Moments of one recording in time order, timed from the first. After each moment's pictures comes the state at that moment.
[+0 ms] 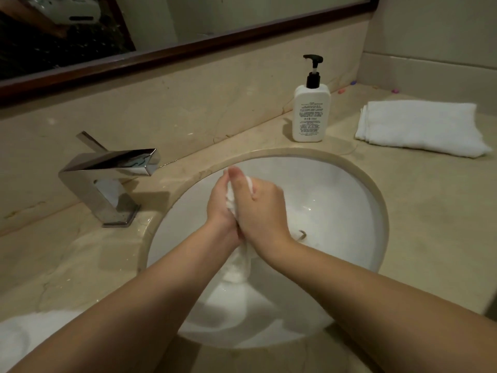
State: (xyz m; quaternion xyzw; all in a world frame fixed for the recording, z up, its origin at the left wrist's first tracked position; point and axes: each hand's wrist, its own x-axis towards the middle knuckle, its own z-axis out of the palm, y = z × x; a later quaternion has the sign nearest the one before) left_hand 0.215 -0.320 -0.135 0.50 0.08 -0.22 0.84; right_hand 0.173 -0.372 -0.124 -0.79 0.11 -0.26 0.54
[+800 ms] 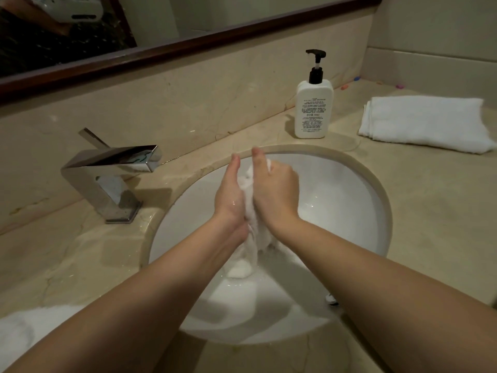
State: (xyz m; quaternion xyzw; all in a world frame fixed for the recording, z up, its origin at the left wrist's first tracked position) left_hand 0.213 -0.323 -0.131 0.52 0.08 -0.24 0.82; right_hand 0.184 -0.388 -0.114 -0.78 0.17 -0.26 0.54
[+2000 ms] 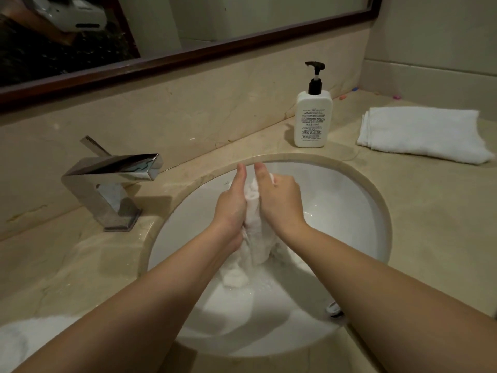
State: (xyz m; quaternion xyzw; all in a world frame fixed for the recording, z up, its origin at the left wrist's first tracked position) left_hand 0.226 -0.317 -0.137 0.67 0.01 -0.21 0.71; right_hand 0.195 -0.410 -0.128 -0.77 0.15 -0.22 0.57
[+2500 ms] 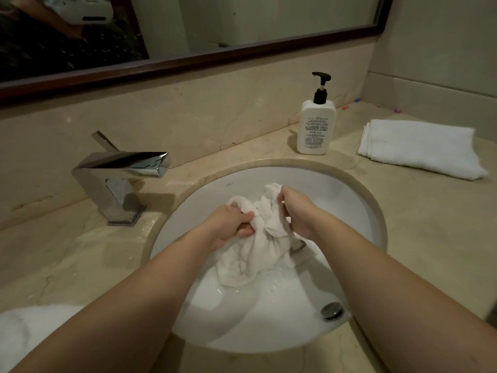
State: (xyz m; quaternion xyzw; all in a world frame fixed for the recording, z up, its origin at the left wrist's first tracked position) left_hand 0.251 -0.290 -0.168 0.76 0.02 -0.31 0.58; right_hand 0.199 -0.447 -0.144 -0.68 0.26 0.07 0.68
